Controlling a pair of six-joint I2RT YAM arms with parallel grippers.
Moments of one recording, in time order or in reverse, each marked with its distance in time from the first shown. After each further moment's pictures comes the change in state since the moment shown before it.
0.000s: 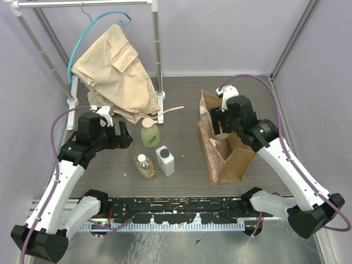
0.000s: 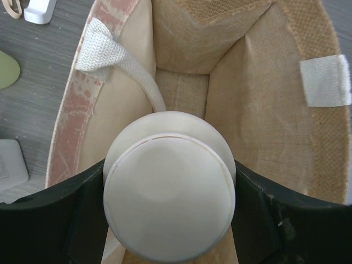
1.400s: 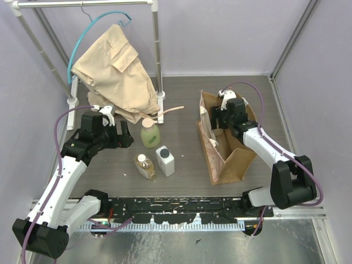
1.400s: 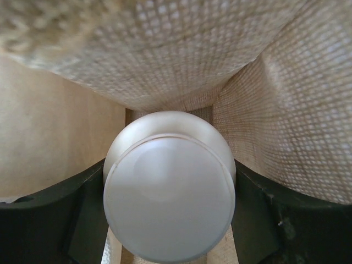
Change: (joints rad) left arm 0.000 0.047 0.000 0.002 0.005 -0.009; right arm -0.257 0.267 -0.364 0.663 -0.227 -0.013
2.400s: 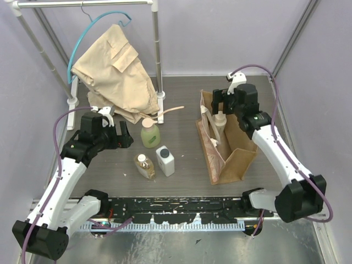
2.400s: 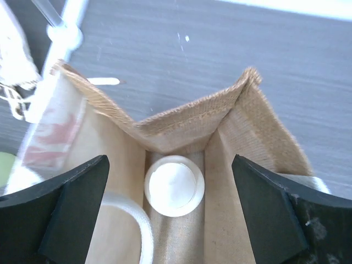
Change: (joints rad) left arm 0.000 -0.016 -0.017 0.007 -0.013 -0.027; right arm 0.001 -0.072 0.203 -0.130 0.006 0.009
